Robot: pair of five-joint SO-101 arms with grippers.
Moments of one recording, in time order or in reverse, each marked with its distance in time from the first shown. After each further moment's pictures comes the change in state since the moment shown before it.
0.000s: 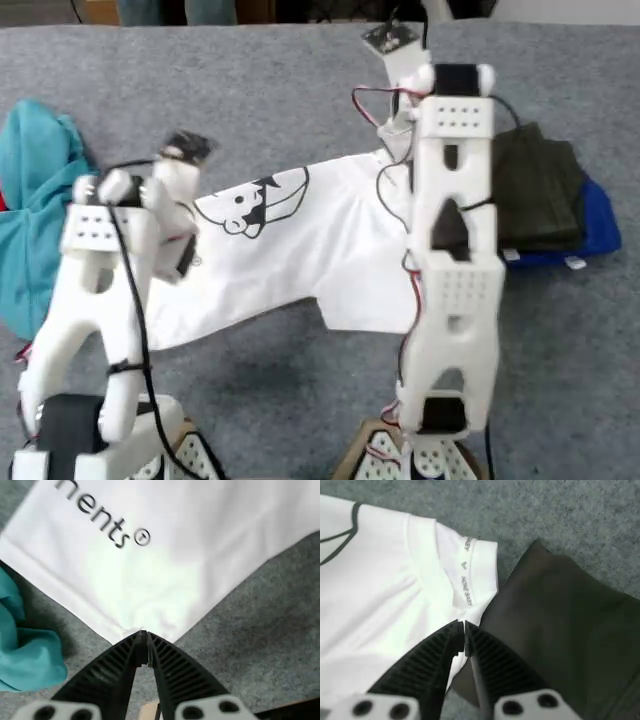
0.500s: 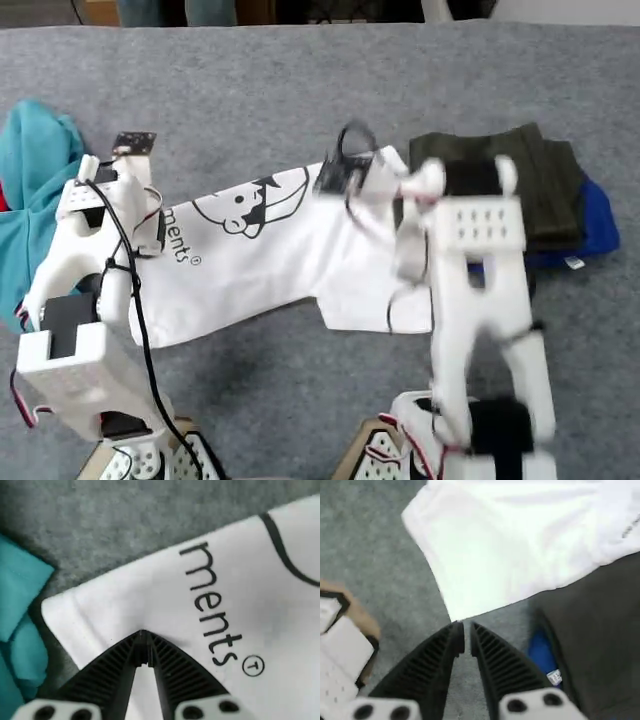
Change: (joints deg) left arm -12.0 30.2 -1.9 -30.8 8.3; right arm -4.4 -62.6 77.9 -4.5 35.0
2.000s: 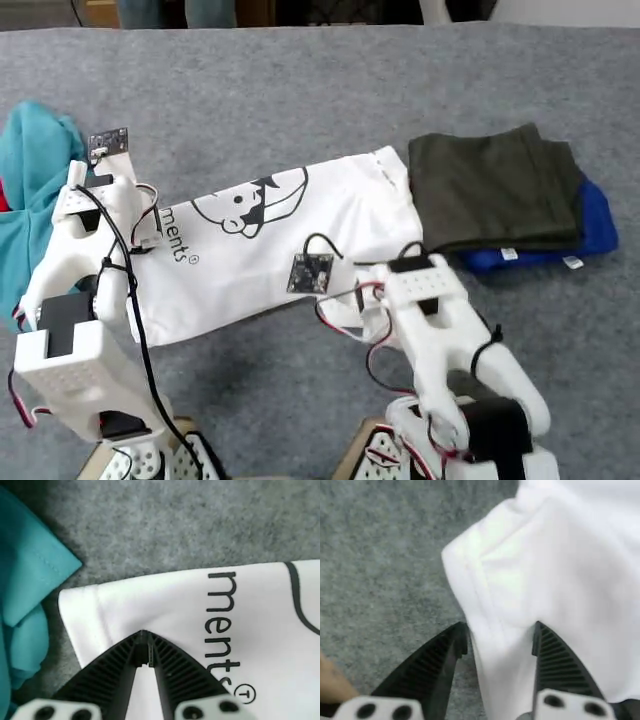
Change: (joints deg) left arm -1.6 1.3 1.5 -4.1 11.6; right arm -6.2 6.2 40.6 -43.1 2.4
